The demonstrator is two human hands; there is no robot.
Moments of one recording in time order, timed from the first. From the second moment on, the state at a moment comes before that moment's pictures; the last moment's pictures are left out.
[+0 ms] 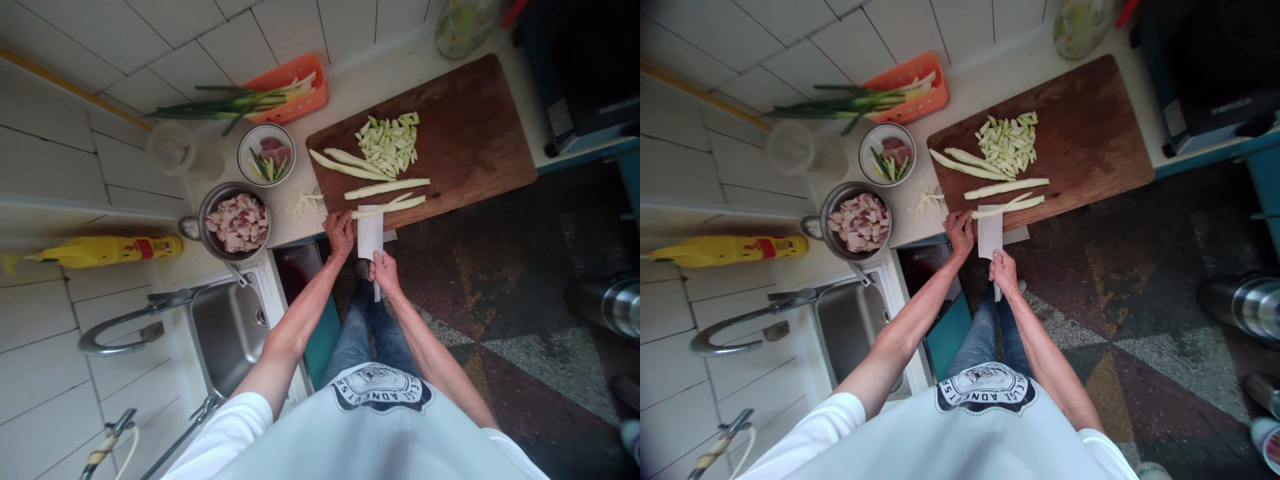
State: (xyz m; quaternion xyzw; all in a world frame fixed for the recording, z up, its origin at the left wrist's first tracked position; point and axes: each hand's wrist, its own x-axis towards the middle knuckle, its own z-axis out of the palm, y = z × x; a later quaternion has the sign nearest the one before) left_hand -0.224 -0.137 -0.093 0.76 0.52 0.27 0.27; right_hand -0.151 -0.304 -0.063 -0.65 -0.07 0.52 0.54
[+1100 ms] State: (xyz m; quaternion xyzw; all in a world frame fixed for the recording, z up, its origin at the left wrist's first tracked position) left_hand -0.225 -0.139 -0.095 0.77 0.52 0.28 0.25; right_hand -0.142 -0.295 -0.076 -0.66 -0.12 0.52 0.52
